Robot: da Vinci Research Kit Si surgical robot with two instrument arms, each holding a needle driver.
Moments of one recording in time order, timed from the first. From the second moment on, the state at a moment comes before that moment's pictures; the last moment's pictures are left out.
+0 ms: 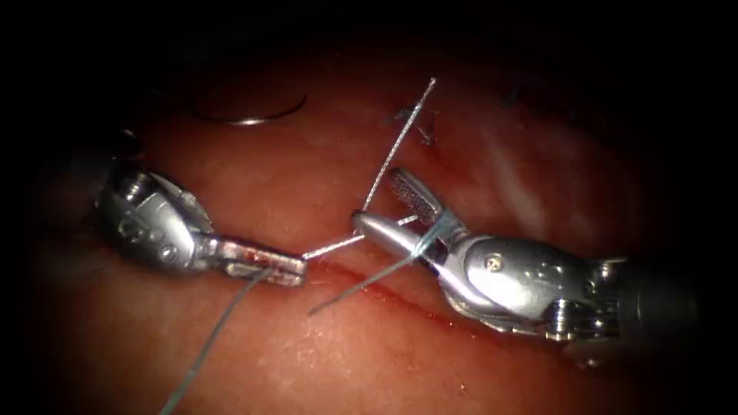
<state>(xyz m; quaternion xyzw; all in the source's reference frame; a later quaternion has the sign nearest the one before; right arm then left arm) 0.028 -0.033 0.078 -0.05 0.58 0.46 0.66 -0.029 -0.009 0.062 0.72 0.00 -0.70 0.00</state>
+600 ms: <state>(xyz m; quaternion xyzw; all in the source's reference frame) 0.026 -0.031 0.081 -0.04 0.57 0.51 0.64 -0.031 -0.005 0.066 0.71 0.00 -0.70 -0.01</state>
